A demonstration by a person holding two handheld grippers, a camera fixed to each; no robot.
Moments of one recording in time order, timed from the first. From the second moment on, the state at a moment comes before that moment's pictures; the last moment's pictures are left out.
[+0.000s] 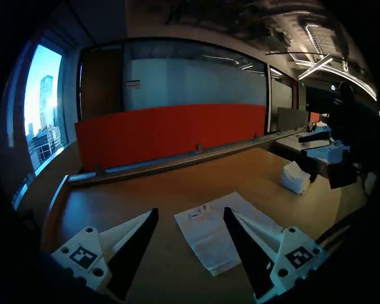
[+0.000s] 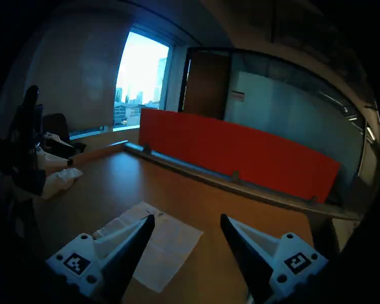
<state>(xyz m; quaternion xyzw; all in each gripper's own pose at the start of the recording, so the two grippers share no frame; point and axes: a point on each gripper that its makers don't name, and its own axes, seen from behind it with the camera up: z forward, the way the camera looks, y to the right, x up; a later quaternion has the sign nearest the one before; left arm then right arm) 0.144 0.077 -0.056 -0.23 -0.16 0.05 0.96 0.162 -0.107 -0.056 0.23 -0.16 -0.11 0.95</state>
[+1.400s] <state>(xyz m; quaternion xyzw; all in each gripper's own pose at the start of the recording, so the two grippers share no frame) -0.061 0.127 -0.075 -0.30 -0.30 0.10 0.90 -0.036 -0.116 -0.073 0.27 -0.29 -0.14 0.91</state>
